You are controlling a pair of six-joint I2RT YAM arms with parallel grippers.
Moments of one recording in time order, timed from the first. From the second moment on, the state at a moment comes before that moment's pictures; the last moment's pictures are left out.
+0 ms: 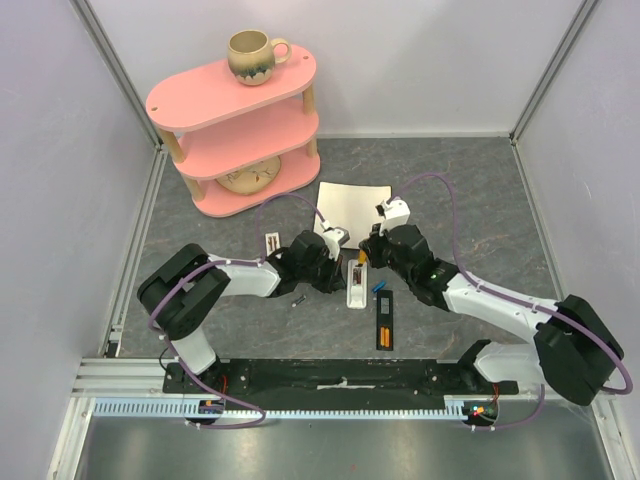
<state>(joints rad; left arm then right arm) -0.79 1.72 0.73 0.27 0.27 -0.34 0.73 1.25 0.61 0.19 0.22 0.34</state>
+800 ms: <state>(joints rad) -0.79 1.72 0.71 0.31 0.29 -0.35 0.68 1.18 0.41 0.46 0.20 0.56</state>
